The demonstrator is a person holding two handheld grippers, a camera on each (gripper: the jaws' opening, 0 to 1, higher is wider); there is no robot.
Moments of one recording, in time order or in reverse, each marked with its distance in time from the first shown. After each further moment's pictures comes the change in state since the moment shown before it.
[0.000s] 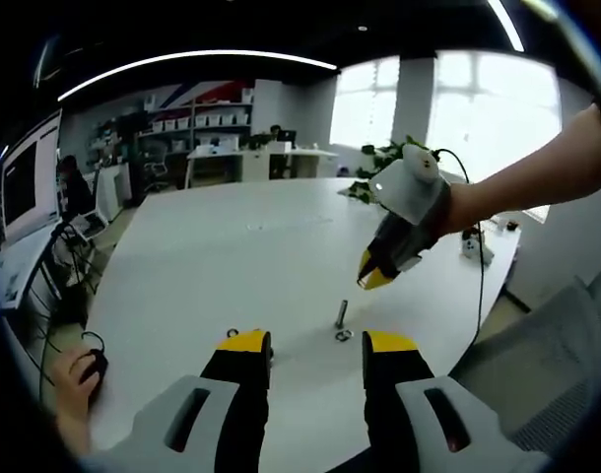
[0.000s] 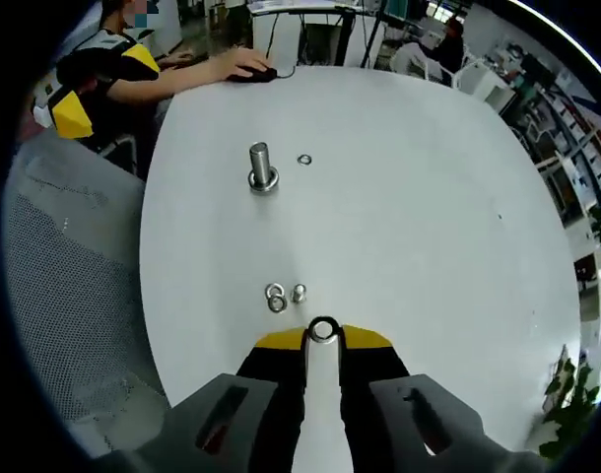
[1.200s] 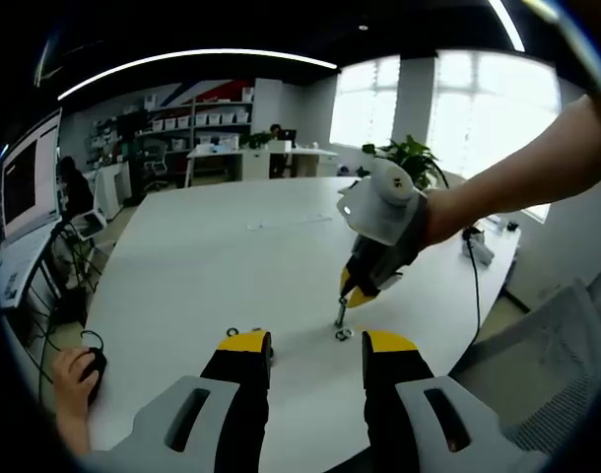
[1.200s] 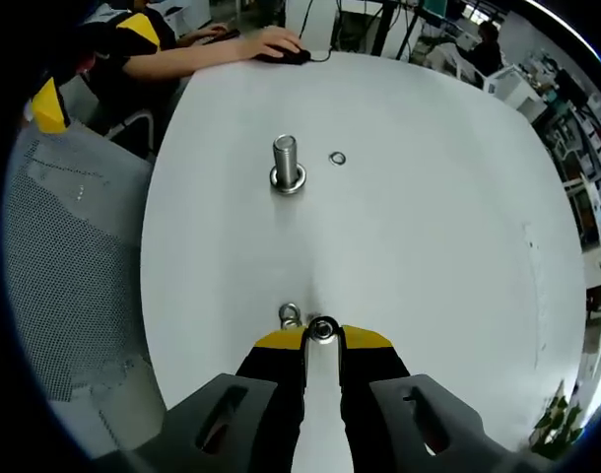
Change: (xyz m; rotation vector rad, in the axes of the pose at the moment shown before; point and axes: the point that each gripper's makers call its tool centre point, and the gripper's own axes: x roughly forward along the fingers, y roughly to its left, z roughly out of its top) left arm 0.000 0.001 -0.001 -0.005 0.004 0.000; right arm 0.038 0.018 0.011 -0.106 0.081 0.088
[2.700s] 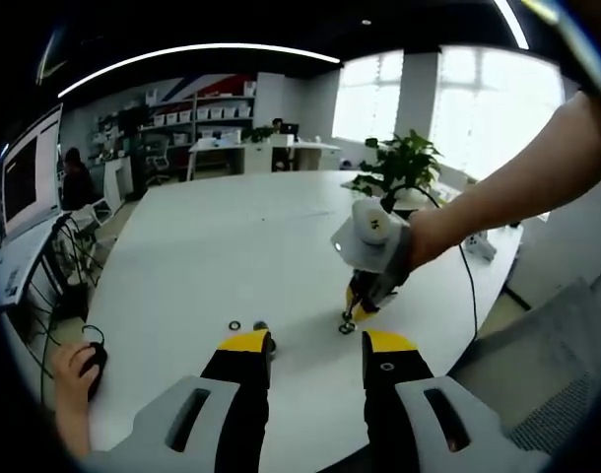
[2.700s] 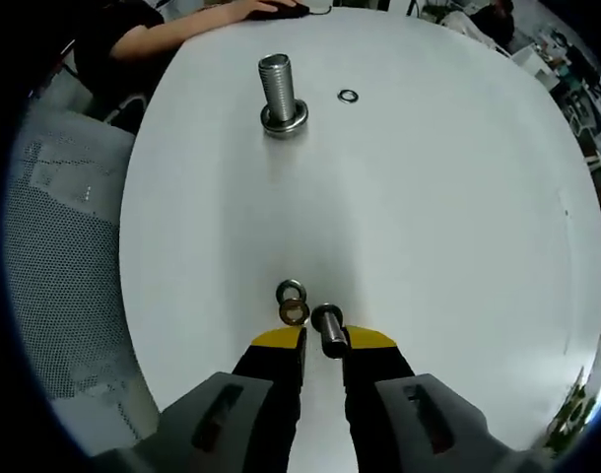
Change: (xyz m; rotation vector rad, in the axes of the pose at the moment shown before) left arm 0.001 0.003 -0.006 -0.003 0.028 0.011; right arm 0.040 0.007 -0.034 0.056 0.108 0.064
